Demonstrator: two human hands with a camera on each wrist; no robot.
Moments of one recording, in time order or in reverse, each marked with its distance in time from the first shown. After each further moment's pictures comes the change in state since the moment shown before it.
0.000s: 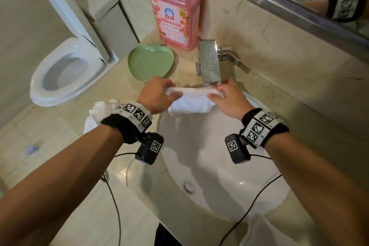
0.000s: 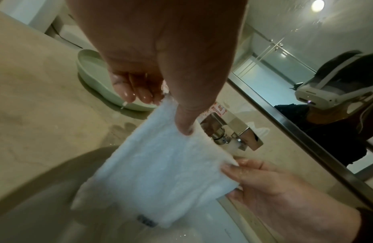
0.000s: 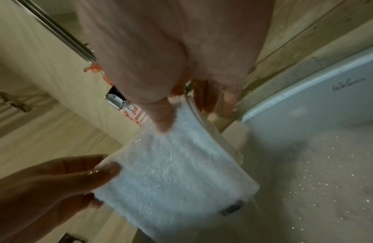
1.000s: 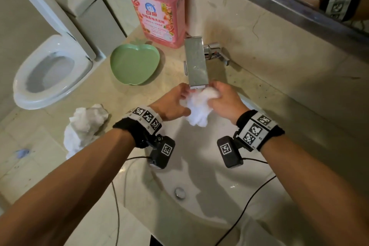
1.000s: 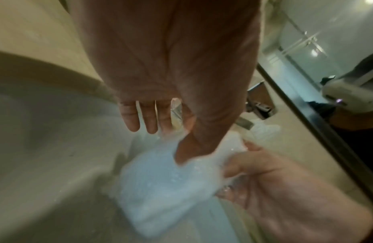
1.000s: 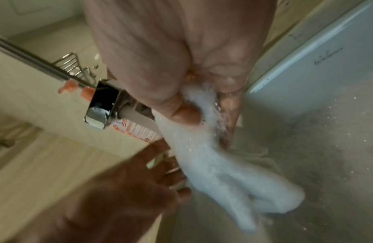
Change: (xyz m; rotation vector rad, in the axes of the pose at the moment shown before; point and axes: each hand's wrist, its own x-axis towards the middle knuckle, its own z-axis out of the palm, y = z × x) left_hand 0.026 0.035 0.056 -0.356 -0.381 0.032; right_hand 0.007 0.018 -0.004 0.339 -0.051 0.115
